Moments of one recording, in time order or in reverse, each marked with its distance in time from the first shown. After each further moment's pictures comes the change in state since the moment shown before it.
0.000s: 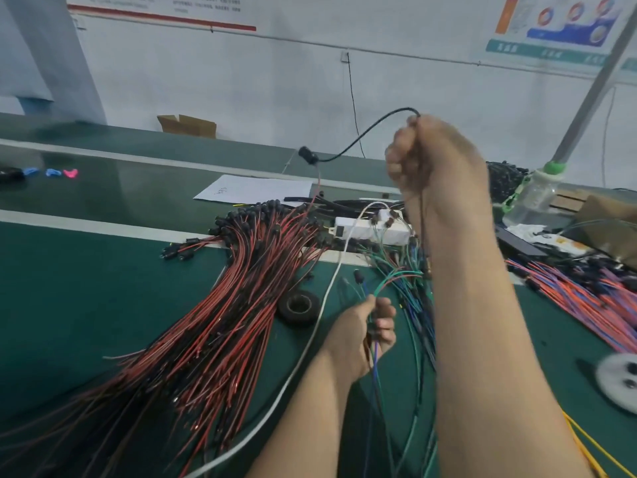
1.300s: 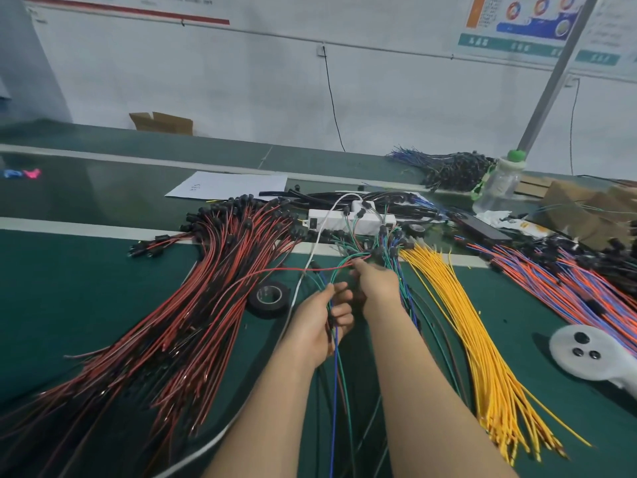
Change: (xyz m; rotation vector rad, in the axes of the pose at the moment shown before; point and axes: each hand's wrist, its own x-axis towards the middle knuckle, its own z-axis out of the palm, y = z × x) left_hand -0.012 0.001 0.007 -0.030 0.048 0.134; right_hand -0.027 0.124 -0.114 -0.513 0.604 0.543
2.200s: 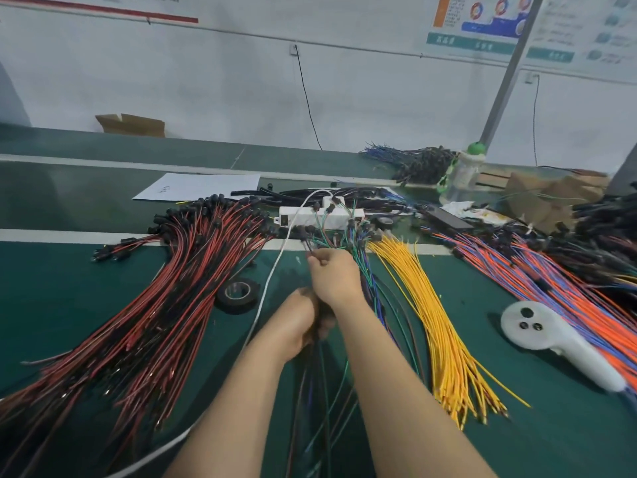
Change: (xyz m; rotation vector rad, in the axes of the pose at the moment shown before) left_hand -0.020 -0.010 0.015 0.739 0.004 0.073; right_hand -0.044 -0.017 -0.011 -0.676 -0.147 -0.429
